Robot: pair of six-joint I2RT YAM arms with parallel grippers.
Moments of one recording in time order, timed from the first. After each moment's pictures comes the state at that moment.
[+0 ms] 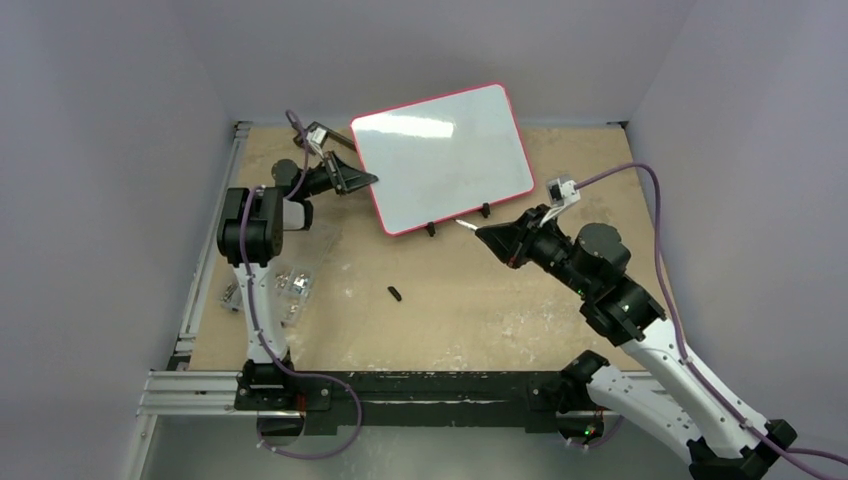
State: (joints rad) left arm 0.02 2.32 1.26 1.27 1.17 -1.28; right arm 0.63 0.73 0.83 -0.17 -0.13 0.52
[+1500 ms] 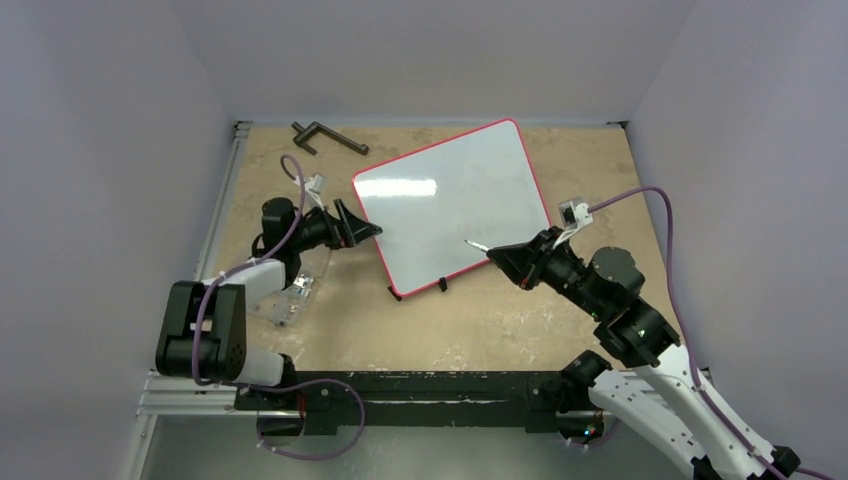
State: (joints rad) left arm -0.07 1.46 0.54 0.60 0.84 -0.63; right arm 0.63 0.56 0.73 -0.27 -0.14 0.55
